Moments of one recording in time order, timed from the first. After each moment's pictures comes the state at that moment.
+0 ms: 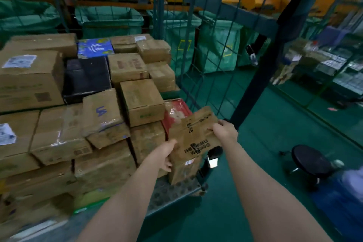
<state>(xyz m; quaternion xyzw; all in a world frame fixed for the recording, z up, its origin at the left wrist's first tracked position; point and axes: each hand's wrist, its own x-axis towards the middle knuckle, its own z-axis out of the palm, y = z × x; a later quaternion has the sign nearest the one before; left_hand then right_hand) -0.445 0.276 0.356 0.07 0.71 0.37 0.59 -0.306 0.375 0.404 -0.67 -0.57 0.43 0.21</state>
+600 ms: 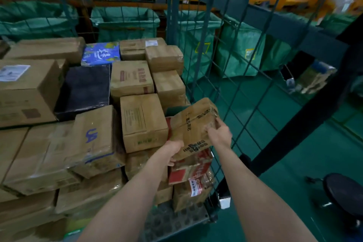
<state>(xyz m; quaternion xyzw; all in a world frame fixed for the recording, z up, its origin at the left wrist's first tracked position) -0.502 0.419 0.346 0.12 0.78 0.33 0.53 -0.389 0.505 0.373 -0.59 -0.61 0.46 0.26</state>
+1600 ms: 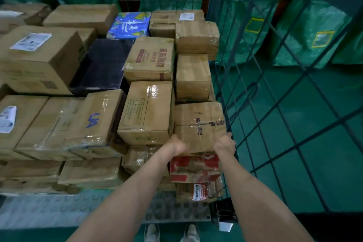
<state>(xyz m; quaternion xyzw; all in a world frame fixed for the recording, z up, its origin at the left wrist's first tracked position) -0.523 0.480 0.315 0.07 0.83 0.29 0.47 -0.435 0.597 0.282 -0.62 -0.64 0.45 0.03</state>
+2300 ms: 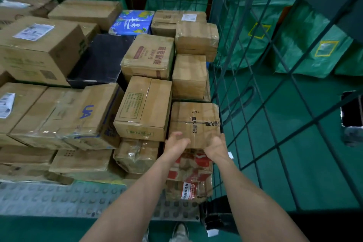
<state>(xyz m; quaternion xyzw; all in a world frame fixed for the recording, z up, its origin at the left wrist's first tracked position) -0.486 0.499 0.299 0.00 0.80 0.45 0.39 -0.413 0.604 0.283 -0.48 -0.79 0.37 -0.10</state>
